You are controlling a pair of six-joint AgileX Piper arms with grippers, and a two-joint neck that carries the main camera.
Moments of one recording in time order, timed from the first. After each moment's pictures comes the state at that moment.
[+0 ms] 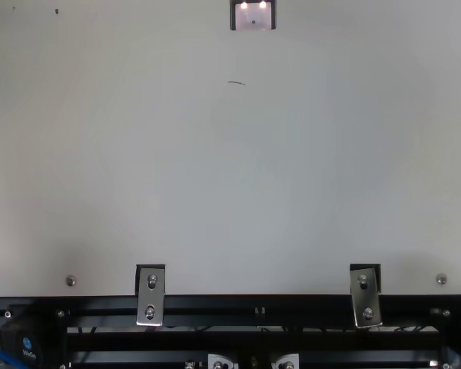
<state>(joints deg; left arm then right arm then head) 30.6 125.2 -78.4 2.4 34.2 16.4 -30.9 54.1 -50.0 60.5 69.5 -41.7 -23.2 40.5</state>
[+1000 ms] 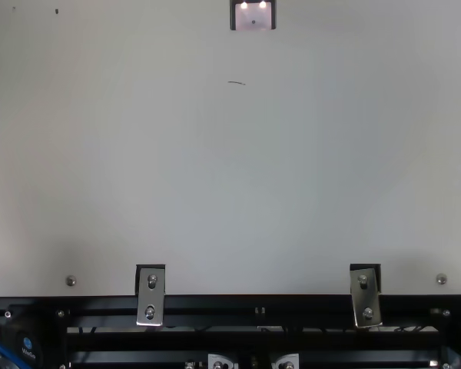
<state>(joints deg) 30.6 134.2 -86.5 0.5 43.7 9.6 -30.9 54.1 -50.0 60.5 69.5 -41.7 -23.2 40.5</state>
